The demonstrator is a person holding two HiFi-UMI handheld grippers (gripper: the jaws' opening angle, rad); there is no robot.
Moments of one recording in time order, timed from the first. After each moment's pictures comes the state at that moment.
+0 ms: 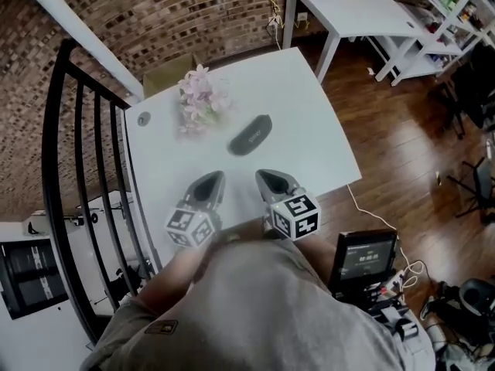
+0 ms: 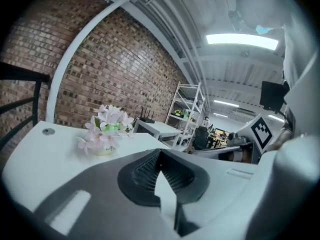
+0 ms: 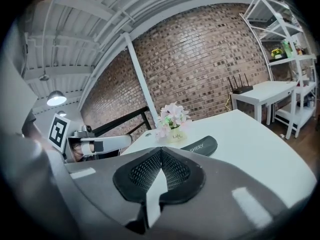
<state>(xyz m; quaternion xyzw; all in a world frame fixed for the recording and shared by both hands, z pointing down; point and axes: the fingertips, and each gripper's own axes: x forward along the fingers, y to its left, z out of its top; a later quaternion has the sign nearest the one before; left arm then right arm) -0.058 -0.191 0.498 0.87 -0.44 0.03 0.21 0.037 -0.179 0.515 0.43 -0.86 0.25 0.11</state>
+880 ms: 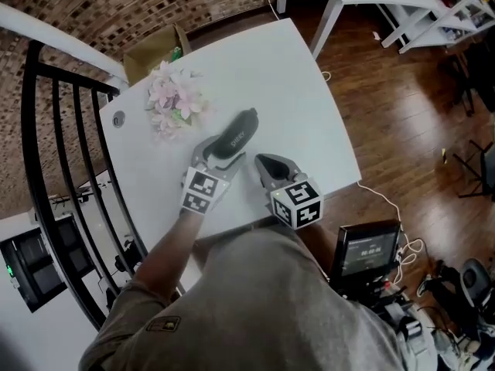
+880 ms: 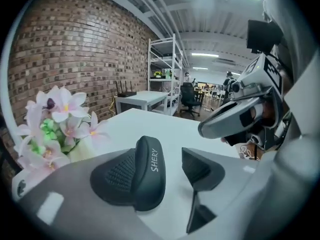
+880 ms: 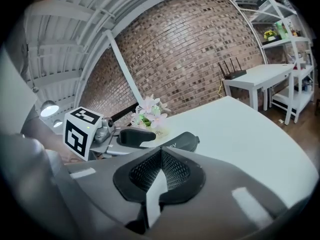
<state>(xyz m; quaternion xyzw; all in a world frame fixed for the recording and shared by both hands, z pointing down) 0.039 -0.295 0.594 0.90 -0.32 0.29 0.11 0.086 -0.254 0.568 0.42 -0.84 0.32 0.12</state>
